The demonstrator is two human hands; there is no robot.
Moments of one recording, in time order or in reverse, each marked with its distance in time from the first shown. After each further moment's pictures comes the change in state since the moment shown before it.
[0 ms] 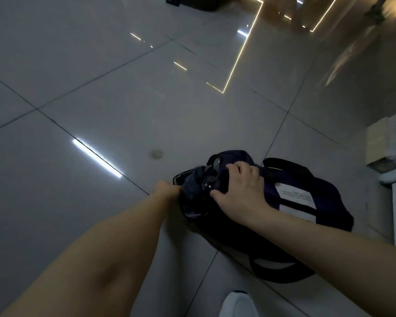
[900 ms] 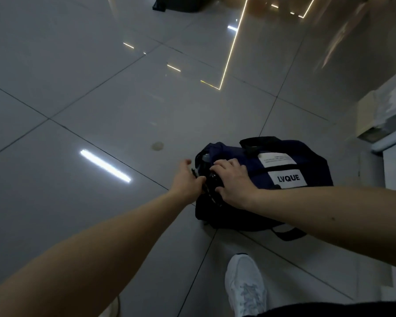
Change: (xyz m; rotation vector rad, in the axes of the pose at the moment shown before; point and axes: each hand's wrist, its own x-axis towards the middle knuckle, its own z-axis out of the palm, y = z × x) left_hand -0.137 0.011 0.016 -0.003 -0.091 0.403; right_hand -0.036 0.028 0.028 -0.033 -0.078 -0.293
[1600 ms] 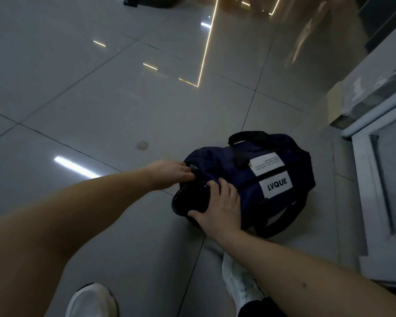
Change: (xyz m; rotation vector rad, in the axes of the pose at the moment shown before) left_hand 0.051 0.000 -0.057 1.354 -0.456 1.277; right_hand -0.065 -0.066 0.060 0.145 0.254 0.479
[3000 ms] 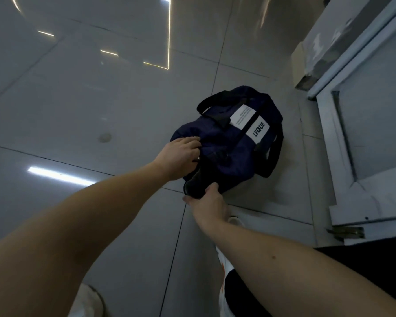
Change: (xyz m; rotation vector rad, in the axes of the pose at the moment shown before) left_hand 0.103 0.071 0.018 -0.133 0.328 -0.149; right_hand -0.033 0.038 0.012 0.417 -0.170 0.632
